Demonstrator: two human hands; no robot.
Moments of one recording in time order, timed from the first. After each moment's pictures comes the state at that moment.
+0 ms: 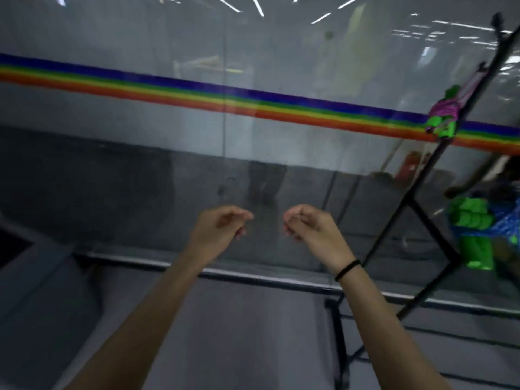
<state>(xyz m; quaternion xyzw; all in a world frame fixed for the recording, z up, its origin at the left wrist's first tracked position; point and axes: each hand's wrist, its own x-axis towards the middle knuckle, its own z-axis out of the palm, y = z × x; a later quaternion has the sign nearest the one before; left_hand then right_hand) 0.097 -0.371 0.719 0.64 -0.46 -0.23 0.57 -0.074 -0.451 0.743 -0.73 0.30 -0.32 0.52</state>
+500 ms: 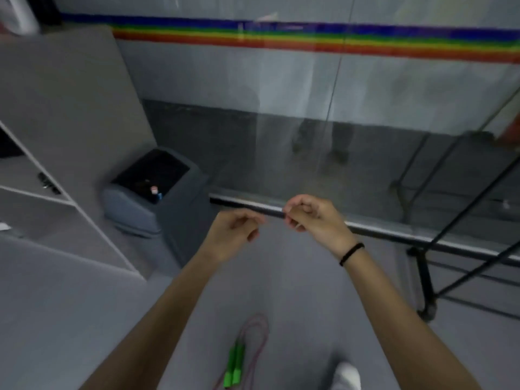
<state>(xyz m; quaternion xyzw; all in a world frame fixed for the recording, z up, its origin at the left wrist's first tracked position) 0.218 0.009 0.641 0.71 -0.38 -0.25 0.54 0.079 -0.109 0.669 -0.74 0.25 -0.20 0.59</state>
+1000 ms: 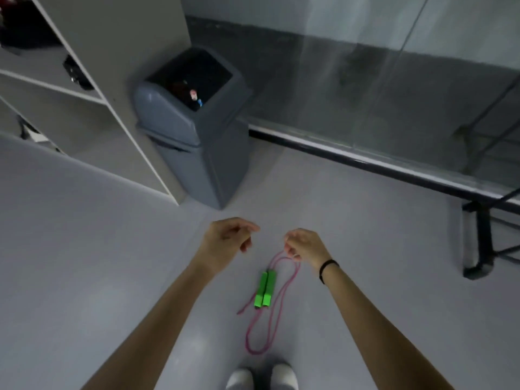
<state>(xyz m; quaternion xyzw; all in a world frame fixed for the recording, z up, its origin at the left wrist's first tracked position) 0.259 0.176 0.430 0.73 -0.24 -0.32 0.55 0.147 0.024 0.358 -0.63 0.43 -0.01 0.65</state>
